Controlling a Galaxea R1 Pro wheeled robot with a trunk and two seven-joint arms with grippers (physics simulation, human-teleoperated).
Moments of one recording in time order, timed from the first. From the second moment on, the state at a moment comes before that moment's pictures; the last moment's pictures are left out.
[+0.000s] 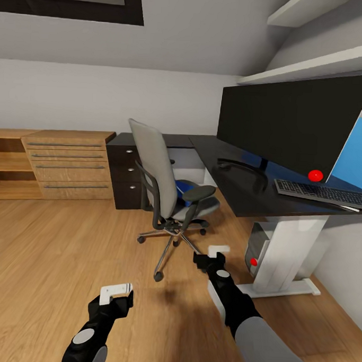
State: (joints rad) left arm -0.04 -0.05 -0.21 -1.55 0.21 0.45 0.39; right arm -0.69 0.17 0.11 -0.61 0.00 0.09 -0.15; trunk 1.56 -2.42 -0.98
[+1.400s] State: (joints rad) left arm -0.04 -0.02 -0.21 -1.55 0.21 0.45 0.39; right arm -0.77 0.17 0.11 -0.46 0.01 -0.29 -0.15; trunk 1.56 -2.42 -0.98
